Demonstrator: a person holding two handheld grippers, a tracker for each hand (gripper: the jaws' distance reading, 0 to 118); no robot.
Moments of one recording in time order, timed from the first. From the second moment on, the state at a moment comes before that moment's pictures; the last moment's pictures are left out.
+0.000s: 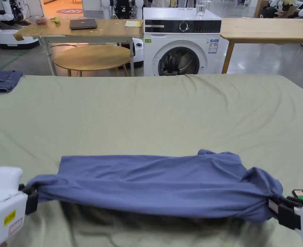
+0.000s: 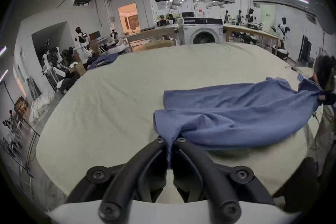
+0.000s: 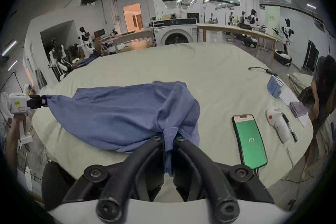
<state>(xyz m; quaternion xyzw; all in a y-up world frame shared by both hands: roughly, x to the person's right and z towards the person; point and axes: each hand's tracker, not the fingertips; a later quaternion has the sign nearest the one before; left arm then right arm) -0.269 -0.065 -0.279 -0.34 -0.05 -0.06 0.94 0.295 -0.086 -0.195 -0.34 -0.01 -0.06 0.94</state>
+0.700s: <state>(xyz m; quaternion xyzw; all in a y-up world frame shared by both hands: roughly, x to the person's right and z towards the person) -0.163 -0.024 -0.258 -0.20 -0.05 -0.07 0.98 0.162 -0.025 -0.200 -0.17 -0.05 -0.03 0.98</state>
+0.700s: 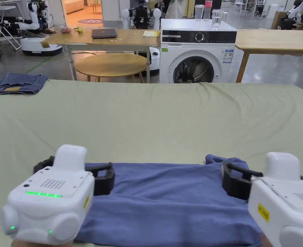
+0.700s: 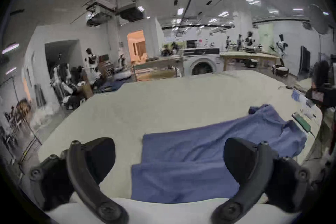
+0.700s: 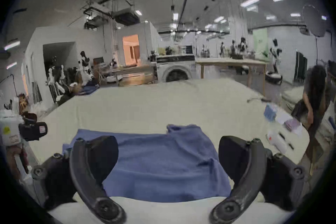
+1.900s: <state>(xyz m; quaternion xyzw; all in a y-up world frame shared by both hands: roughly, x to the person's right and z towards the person) -0.236 -0.153 -0.489 -0.44 -0.03 -0.11 0.89 0.304 -0.116 -0.379 -0.36 -0.08 0.00 0.93</state>
